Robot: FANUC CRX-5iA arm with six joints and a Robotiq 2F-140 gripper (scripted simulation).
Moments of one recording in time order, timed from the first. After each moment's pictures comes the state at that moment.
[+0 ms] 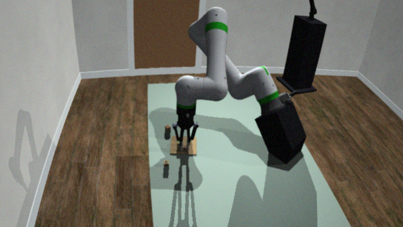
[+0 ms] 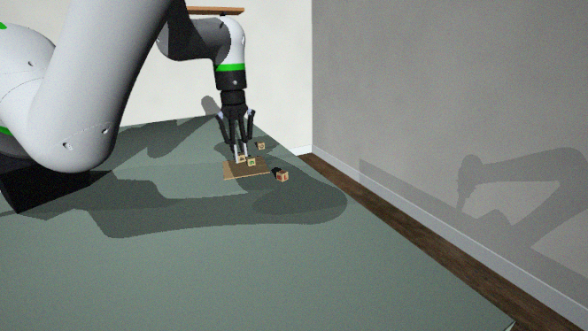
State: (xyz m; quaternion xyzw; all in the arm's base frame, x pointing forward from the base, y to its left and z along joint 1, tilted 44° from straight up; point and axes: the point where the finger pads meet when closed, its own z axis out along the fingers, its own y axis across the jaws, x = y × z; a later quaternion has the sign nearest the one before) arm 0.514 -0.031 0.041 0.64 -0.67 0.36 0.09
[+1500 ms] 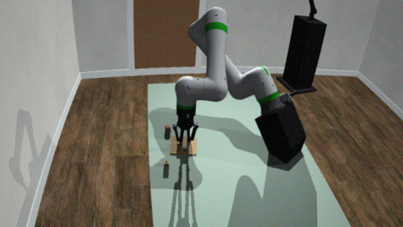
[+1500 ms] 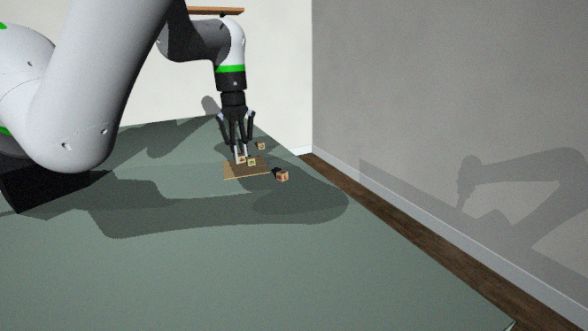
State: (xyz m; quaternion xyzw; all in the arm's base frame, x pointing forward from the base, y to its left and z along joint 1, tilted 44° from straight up) arm 0.515 -0.033 0.038 0.64 -0.67 0.36 0.09
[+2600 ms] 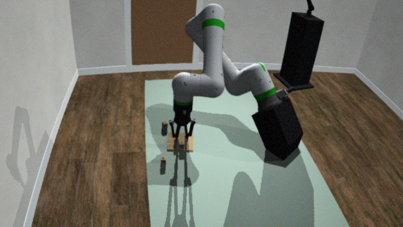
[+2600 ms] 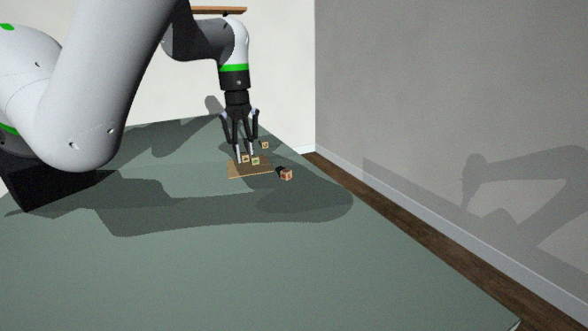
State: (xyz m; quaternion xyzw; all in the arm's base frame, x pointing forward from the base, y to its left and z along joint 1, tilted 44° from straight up) arm 0.515 -0.033 0.039 0.64 -0.67 0.36 0.09
